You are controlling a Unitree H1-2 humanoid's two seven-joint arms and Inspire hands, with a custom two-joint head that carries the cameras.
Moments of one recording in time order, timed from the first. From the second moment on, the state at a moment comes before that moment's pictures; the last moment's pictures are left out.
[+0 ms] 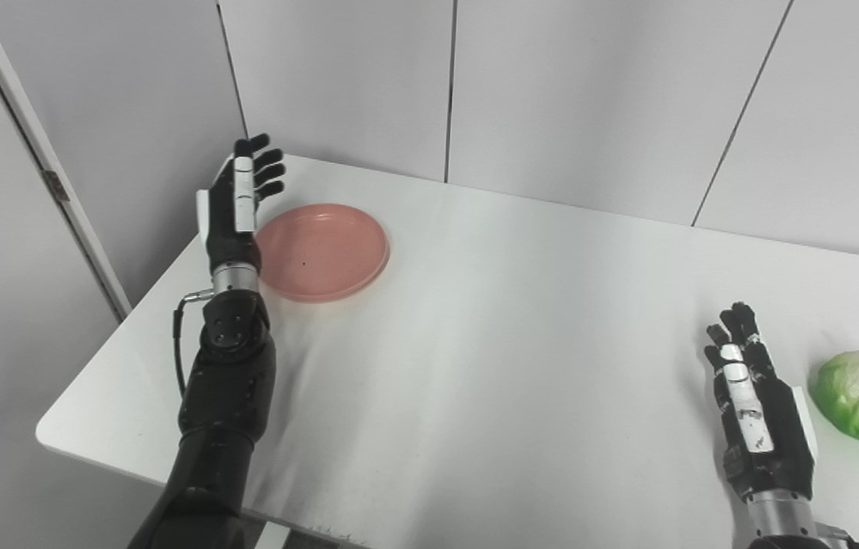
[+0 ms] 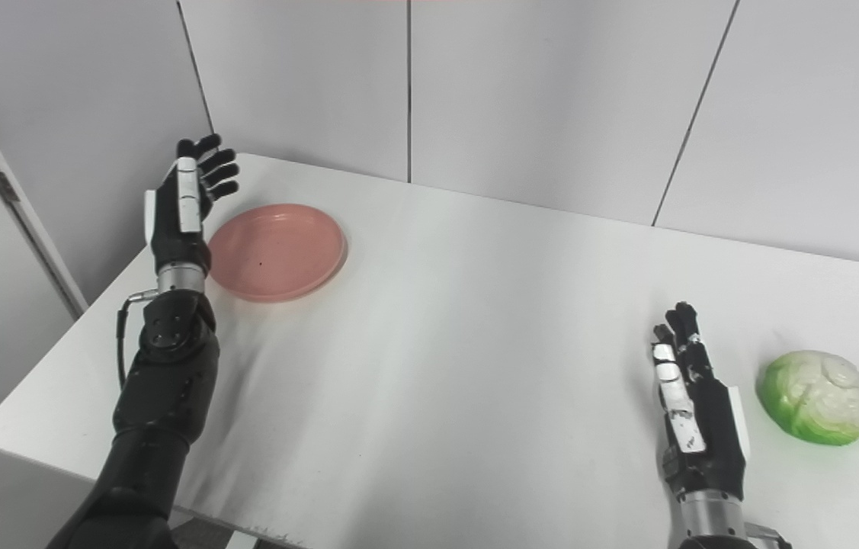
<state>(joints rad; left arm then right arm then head) -0.47 0.25 0.36 0.49 -0.10 -0.24 0.23 -0.20 -0.04 -0.04 0.12 0.20 -0.08 0.15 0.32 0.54</state>
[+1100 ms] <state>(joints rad) -0.54 0.29 0.32 0.82 -0.22 -0.27 0.12 -0.20 -0.05 -0.03 0.11 0.20 -0.08 0.15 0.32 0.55</state>
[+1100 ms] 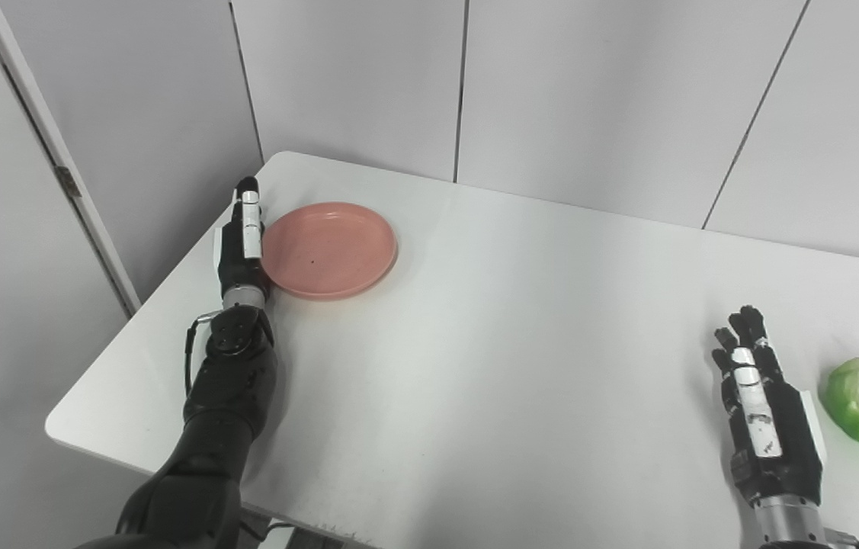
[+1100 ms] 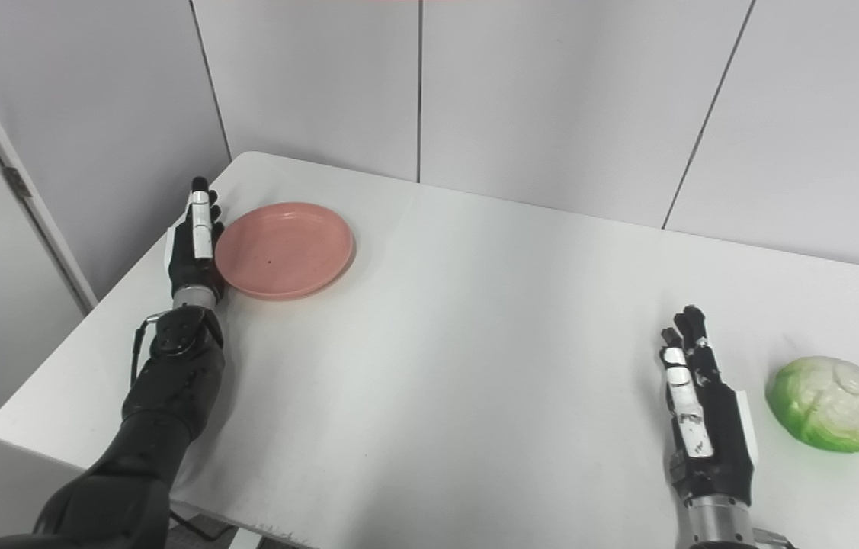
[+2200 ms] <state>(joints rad) -0.55 0.29 0.22 0.76 -0.24 -0.16 -0.06 -0.19 -0.05 -0.03 0.11 0.19 -0.08 0.14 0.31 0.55</state>
